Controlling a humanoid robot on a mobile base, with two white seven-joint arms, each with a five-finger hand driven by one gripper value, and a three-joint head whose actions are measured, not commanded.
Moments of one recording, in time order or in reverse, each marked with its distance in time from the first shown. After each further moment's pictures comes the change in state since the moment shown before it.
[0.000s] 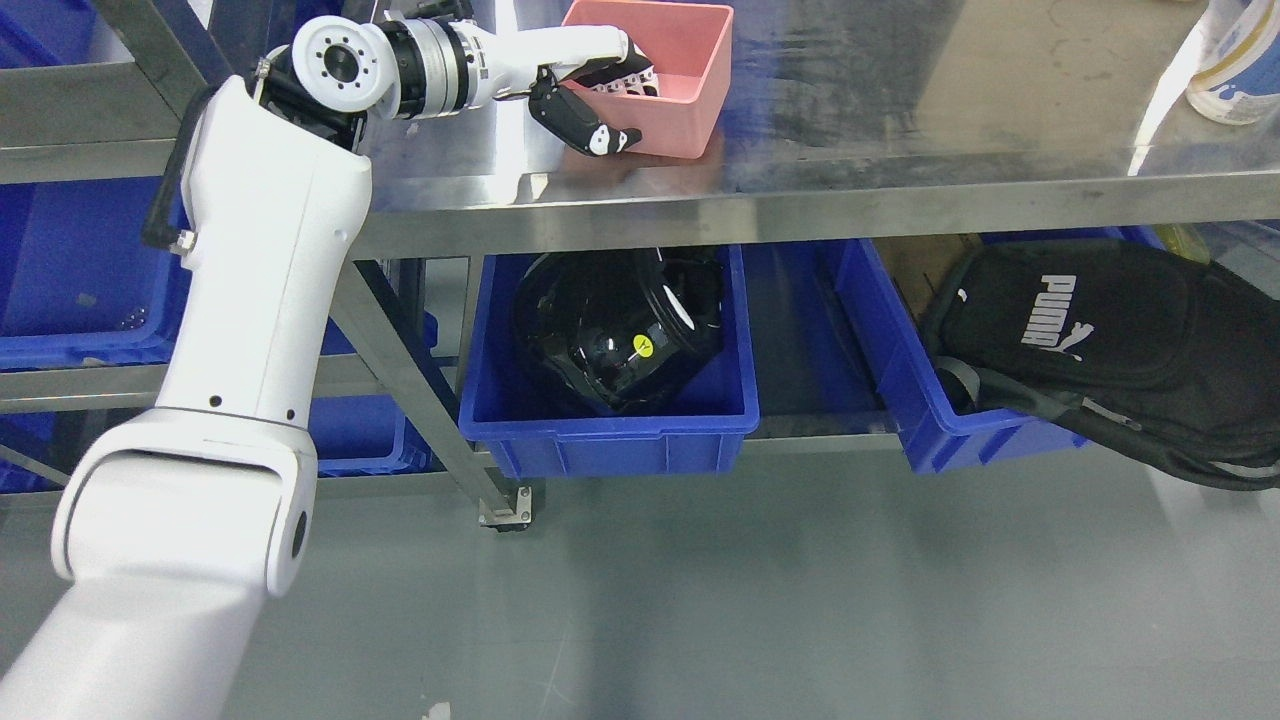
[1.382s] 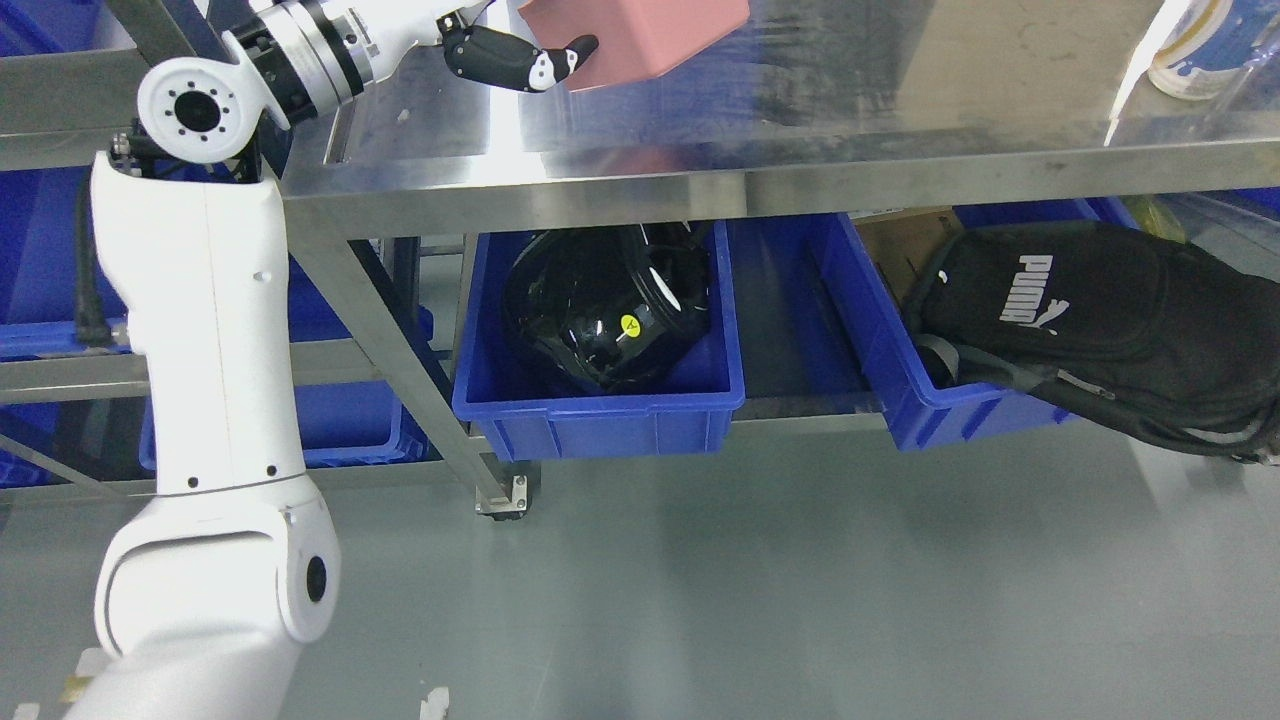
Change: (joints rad) left arm 0.193 -0.020 0.323 -0.382 0.051 -0.213 -0.039; right arm 0.000 0.000 0.000 0.000 0.000 0.000 0.000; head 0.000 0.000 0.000
